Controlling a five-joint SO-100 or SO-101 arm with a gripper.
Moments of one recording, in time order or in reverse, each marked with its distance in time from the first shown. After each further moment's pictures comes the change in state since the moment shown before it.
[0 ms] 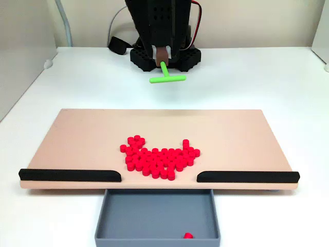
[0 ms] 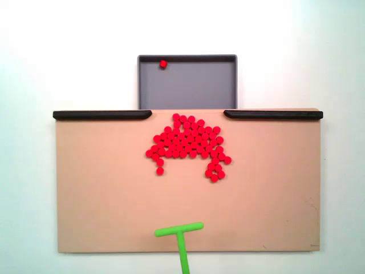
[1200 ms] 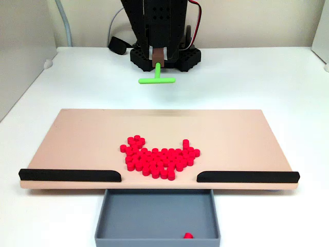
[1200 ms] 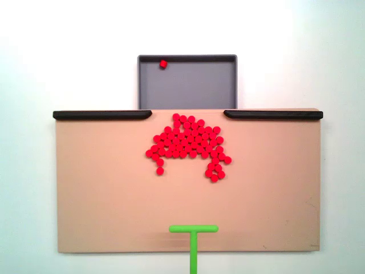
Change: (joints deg) arm 1.1 -0.4 0.0 0.0 8.5
